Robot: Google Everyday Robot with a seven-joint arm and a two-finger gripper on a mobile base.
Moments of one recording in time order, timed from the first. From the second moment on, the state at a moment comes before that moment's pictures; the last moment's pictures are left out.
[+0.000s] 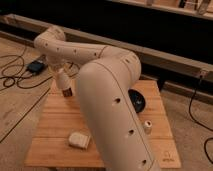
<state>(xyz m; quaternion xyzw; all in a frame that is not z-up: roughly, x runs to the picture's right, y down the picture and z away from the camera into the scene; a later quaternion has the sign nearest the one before) -0.250 -0.088 0.831 -0.21 0.03 0.41 0.89</state>
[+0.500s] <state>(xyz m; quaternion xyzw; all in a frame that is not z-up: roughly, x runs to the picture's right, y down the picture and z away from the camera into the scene) -0.240 -0.064 0.858 -0.24 0.03 0.42 0.87</state>
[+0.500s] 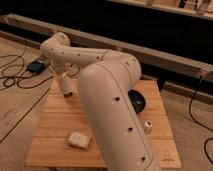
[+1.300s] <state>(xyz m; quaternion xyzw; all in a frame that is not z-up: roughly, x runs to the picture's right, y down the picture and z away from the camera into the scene) -0.235 -0.051 0.875 -0.24 0.03 0.41 0.88</state>
